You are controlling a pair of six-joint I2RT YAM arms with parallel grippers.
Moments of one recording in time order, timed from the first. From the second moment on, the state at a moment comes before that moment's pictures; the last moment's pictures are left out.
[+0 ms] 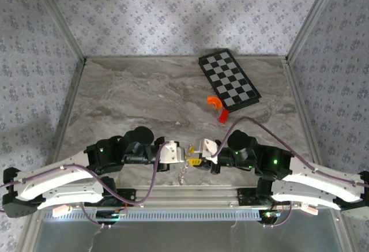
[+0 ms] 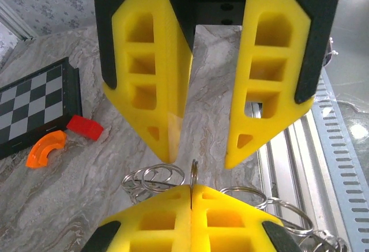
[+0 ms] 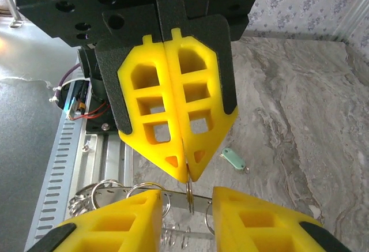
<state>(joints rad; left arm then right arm) -1.24 0.87 0.91 -0.53 0.14 0.36 1.23 0.76 0.79 -0.40 -0.13 -0.23</state>
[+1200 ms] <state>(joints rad) -1.25 0.86 0.90 -0.50 0.12 0.35 1.25 0.77 0.77 -0.38 -0.06 -0.28</state>
